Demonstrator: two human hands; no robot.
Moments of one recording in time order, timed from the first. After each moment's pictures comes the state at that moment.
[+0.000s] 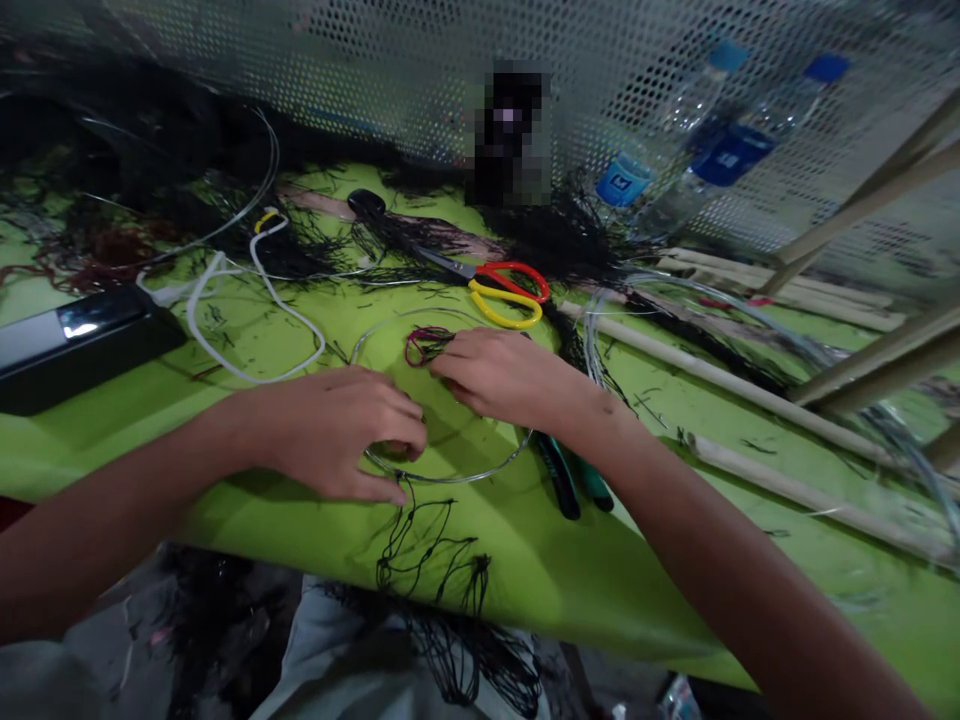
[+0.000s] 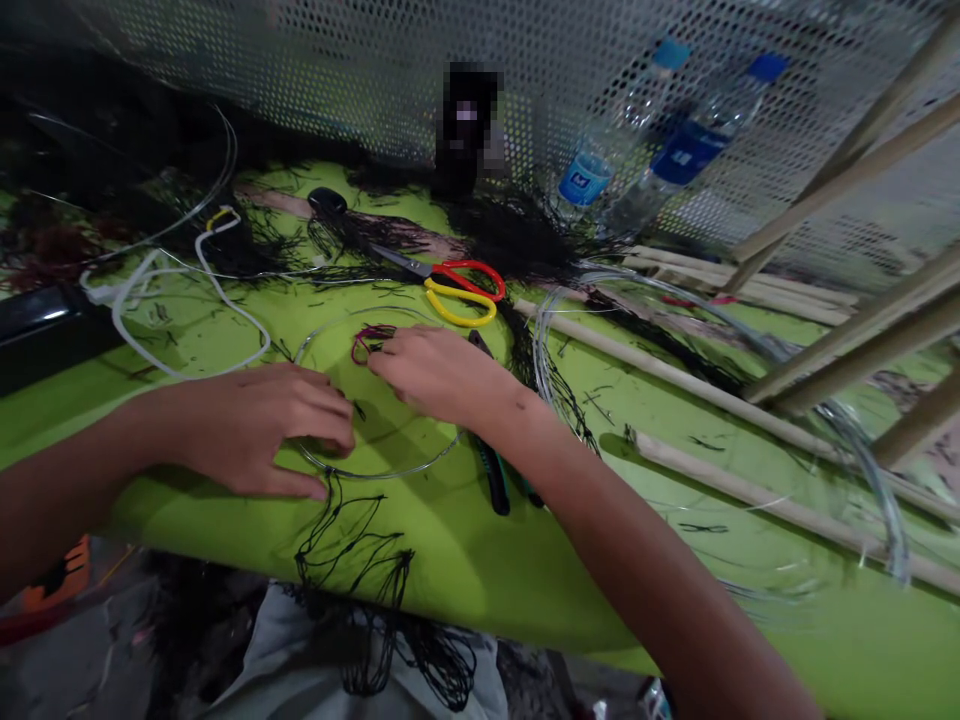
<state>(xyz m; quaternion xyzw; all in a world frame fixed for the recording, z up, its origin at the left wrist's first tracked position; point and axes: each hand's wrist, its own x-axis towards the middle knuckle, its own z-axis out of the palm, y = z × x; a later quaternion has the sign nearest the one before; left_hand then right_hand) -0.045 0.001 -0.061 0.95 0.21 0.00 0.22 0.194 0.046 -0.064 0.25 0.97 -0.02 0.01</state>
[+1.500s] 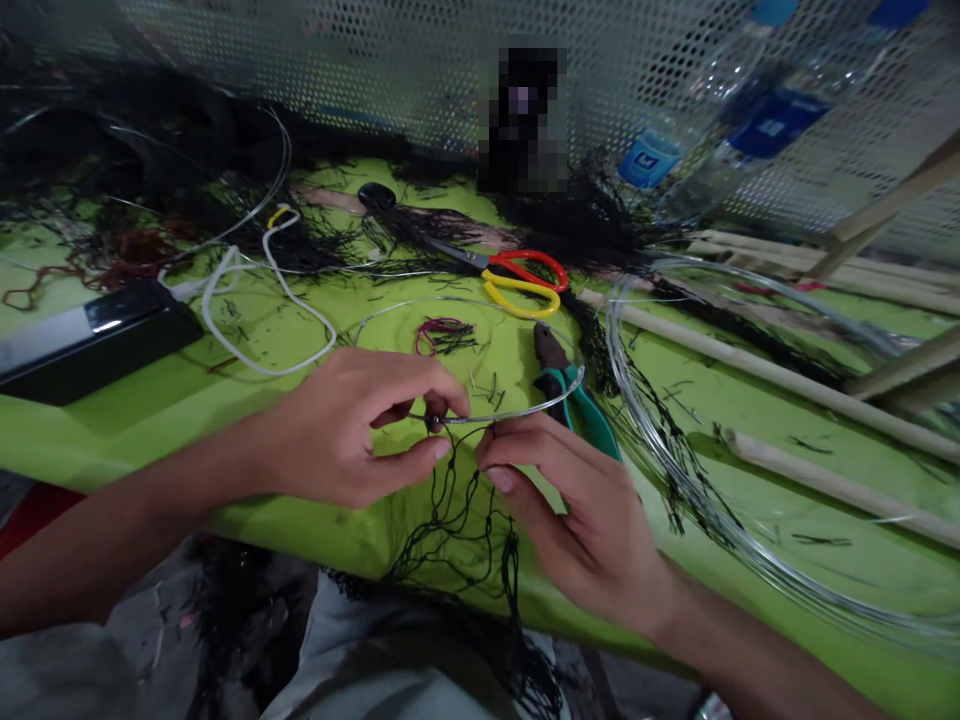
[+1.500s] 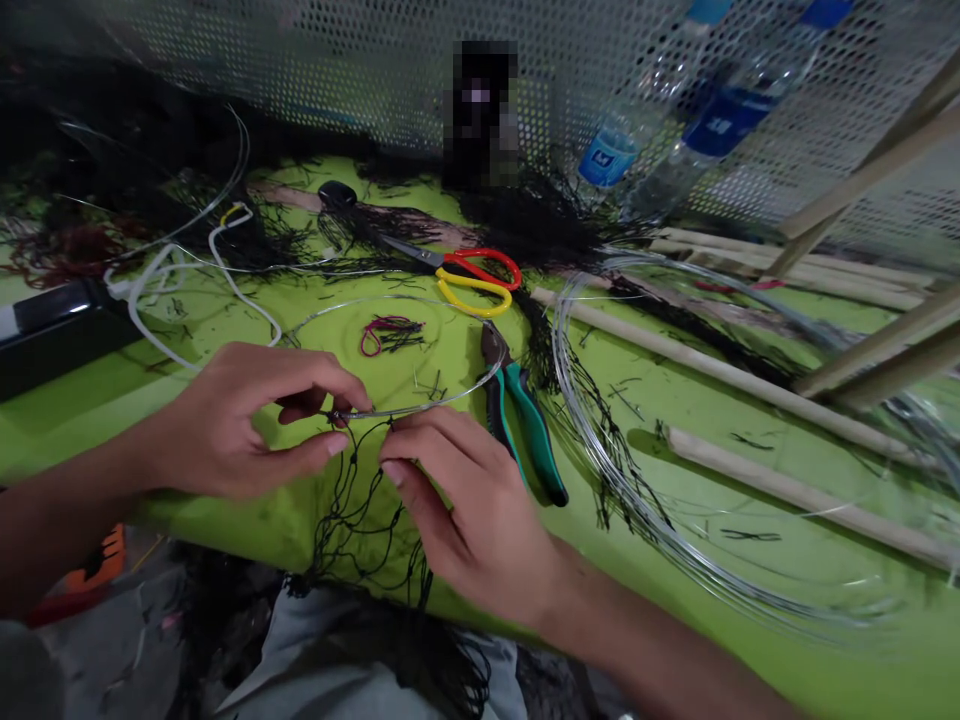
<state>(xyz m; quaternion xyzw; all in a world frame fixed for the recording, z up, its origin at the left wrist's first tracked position) -0.035 -0.026 -0.047 0.89 0.32 0.25 0.22 0.208 -0.072 -0.069 0.34 0.81 -0.28 -0.38</state>
